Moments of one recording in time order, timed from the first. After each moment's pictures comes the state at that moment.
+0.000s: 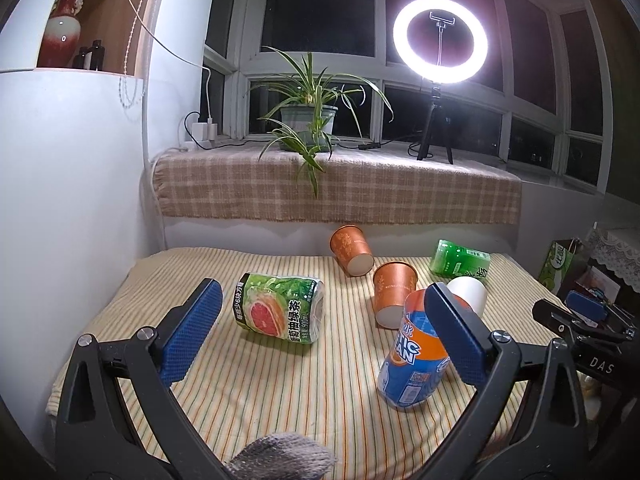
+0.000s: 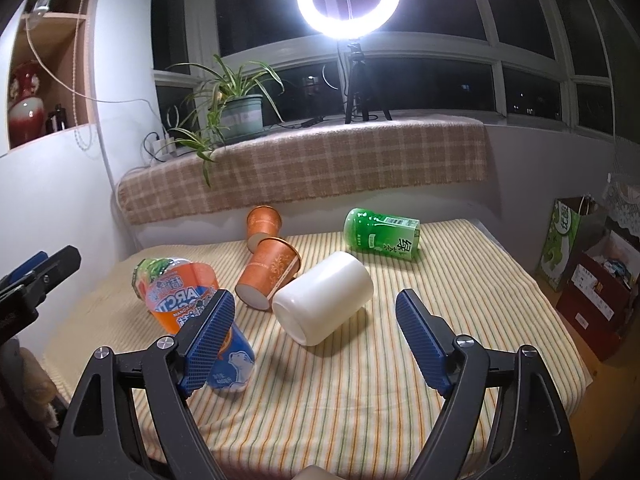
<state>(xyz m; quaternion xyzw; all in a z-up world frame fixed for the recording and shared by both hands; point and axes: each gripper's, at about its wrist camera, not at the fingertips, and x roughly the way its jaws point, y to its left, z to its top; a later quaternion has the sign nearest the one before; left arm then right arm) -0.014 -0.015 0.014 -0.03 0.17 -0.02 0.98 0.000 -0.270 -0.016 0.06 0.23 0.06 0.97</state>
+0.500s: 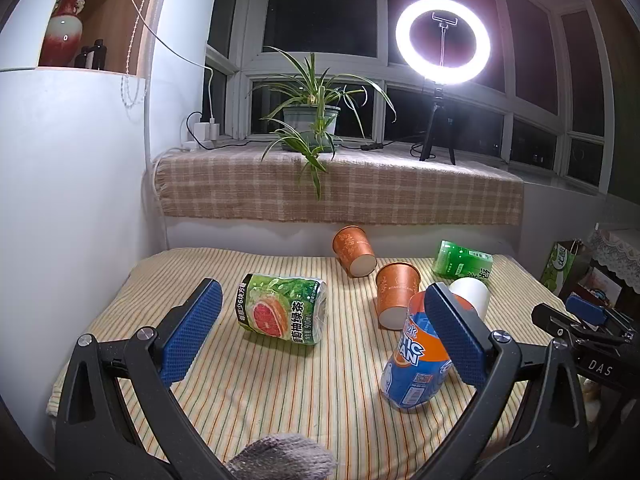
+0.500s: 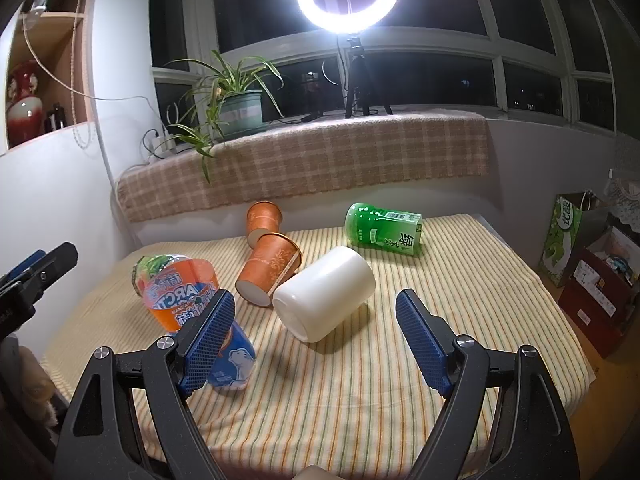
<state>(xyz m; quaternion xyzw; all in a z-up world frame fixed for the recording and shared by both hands) -0.014 -0.013 0.016 -0.03 0.17 -0.02 0.98 0.001 -0.269 -0.018 0.06 0.24 0.06 0.97</state>
